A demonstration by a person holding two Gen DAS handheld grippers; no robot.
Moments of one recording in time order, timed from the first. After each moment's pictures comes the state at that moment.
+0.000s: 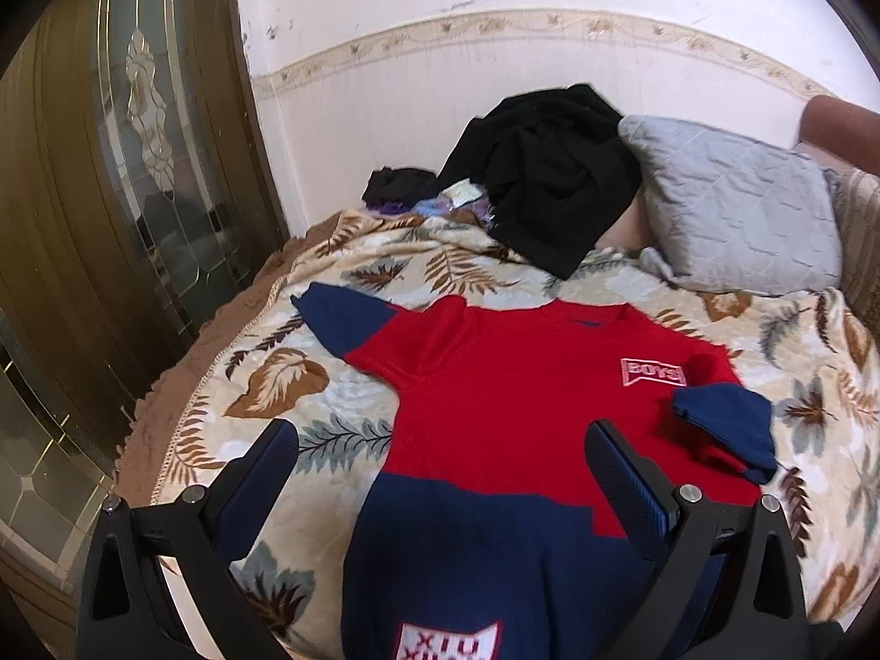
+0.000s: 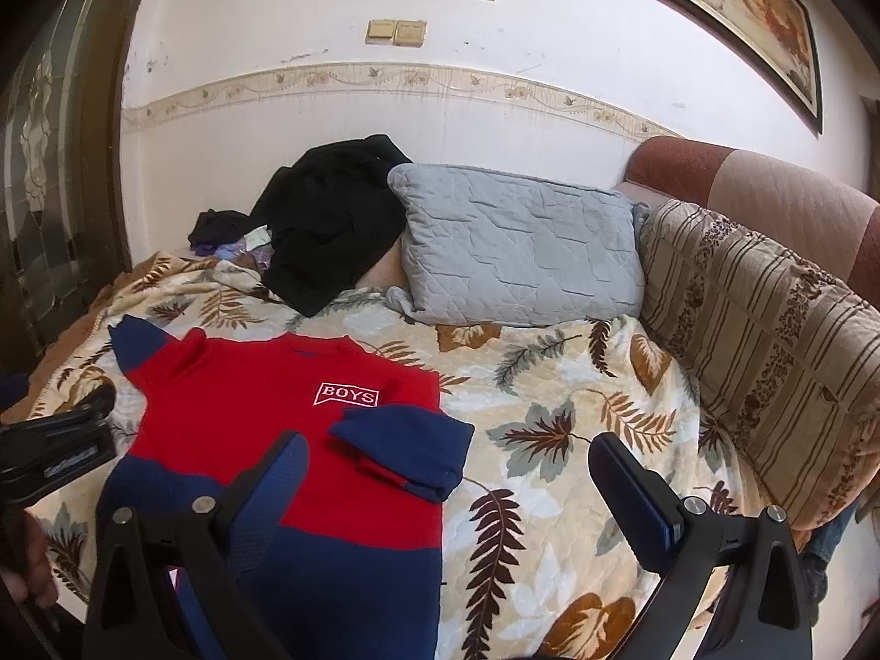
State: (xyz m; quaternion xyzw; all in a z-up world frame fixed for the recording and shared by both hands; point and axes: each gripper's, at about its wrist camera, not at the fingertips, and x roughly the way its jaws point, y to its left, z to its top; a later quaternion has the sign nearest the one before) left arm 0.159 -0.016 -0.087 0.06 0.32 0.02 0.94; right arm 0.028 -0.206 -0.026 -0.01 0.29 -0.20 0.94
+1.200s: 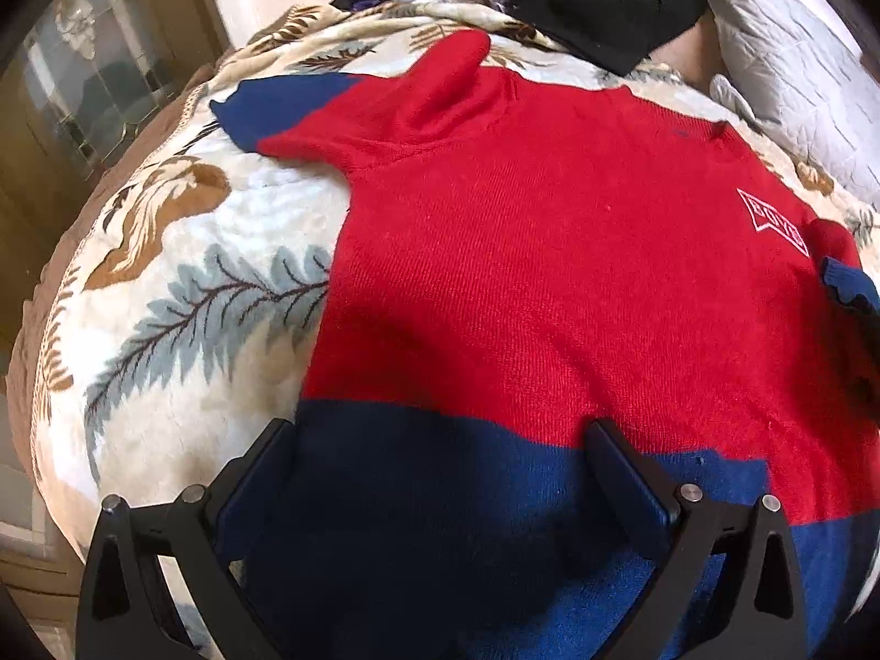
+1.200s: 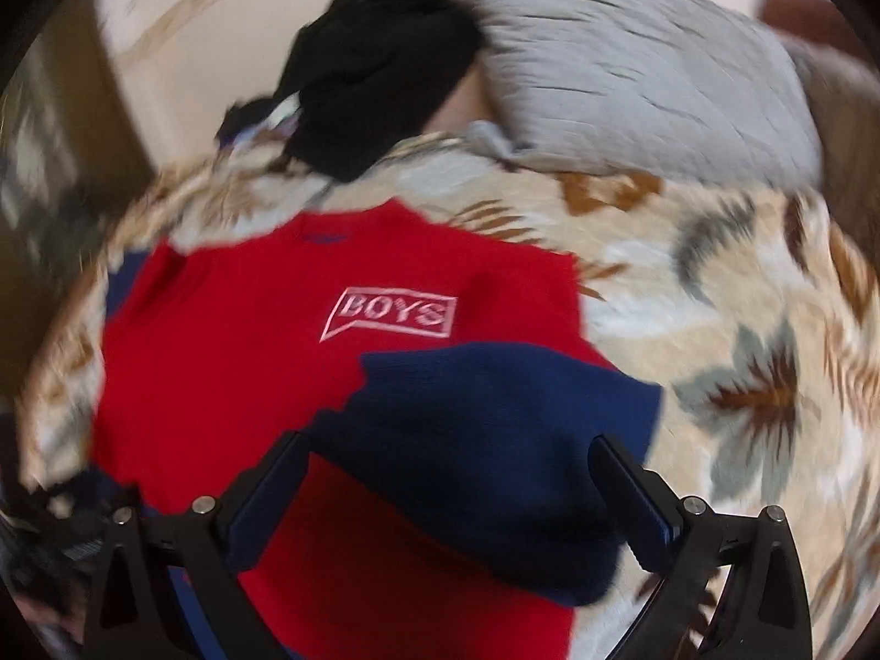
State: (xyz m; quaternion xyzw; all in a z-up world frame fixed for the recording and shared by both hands) left arm 0.258 0.010 -0.244 0.05 0.52 0.00 0.85; right arm 0.224 -0.262 -0.194 0.04 0.44 -0.06 0.89
